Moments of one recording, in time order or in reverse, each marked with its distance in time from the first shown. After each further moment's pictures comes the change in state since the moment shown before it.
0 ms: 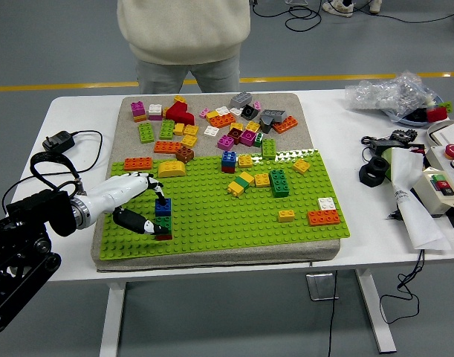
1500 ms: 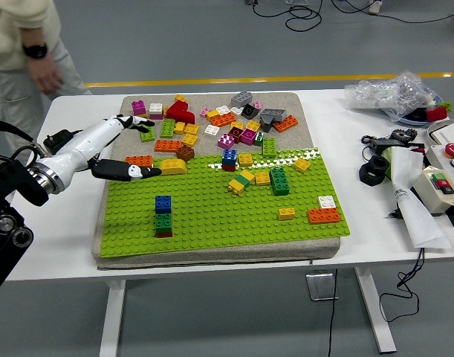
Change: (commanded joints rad) left arm 0.027 0.011 -0.196 -0.099 -0.171 0.151 -0.039; right arm -0.003 0.013 -0.004 0.000 0.012 -0.003 -0.004
